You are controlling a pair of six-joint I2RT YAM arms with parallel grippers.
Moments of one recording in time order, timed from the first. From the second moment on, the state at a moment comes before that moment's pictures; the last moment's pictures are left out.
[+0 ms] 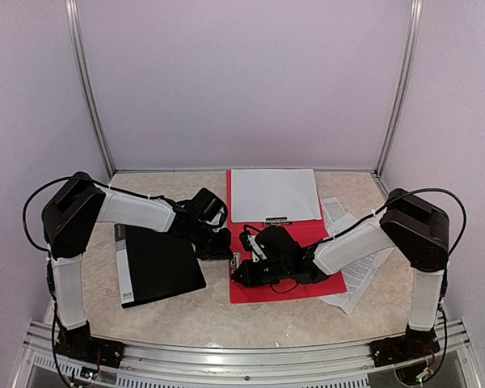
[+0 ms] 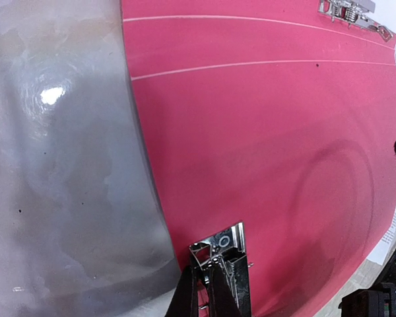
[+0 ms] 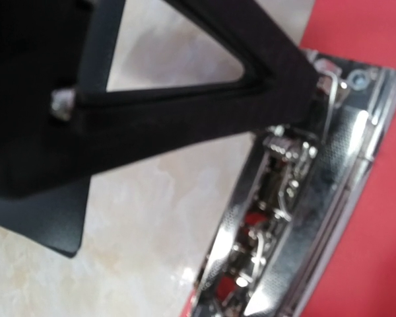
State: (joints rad) left arm -0.76 2.01 1.25 -0.27 0.22 -0.73; right arm 1.02 1.98 0.98 0.31 -0.16 0.71
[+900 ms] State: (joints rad) left arm -0.76 1.99 1.18 -0.18 0.19 -0.73; right arm 1.04 2.01 1.07 0.21 -0.10 0.66
